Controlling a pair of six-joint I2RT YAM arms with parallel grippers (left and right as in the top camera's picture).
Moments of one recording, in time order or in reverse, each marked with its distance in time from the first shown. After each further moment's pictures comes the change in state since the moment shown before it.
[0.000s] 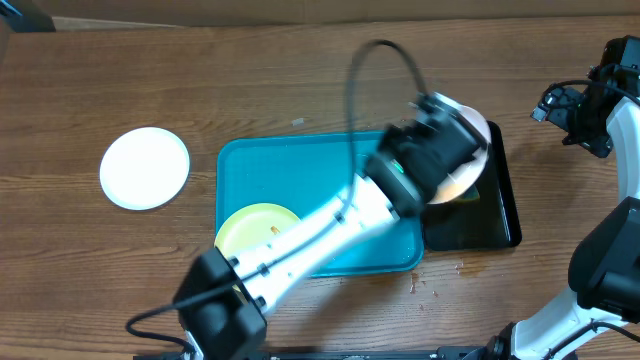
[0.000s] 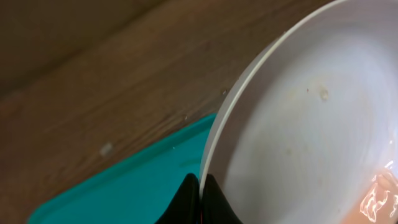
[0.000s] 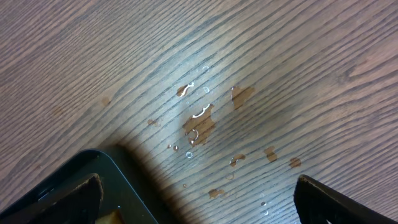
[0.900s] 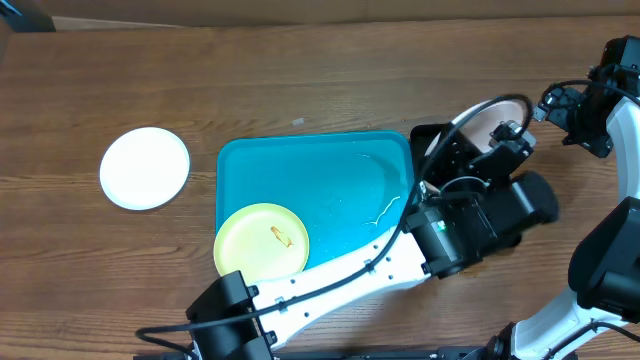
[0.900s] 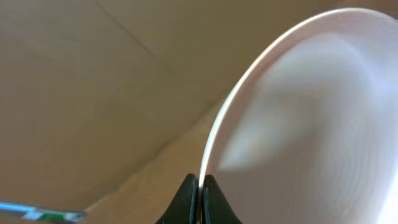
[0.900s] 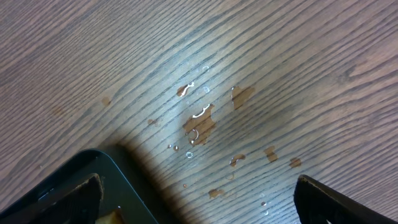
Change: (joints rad) left arm -0.176 0.000 0.003 0.245 -0.392 0.380; right arm 0.000 0.000 0.000 0.000 0.000 0.000
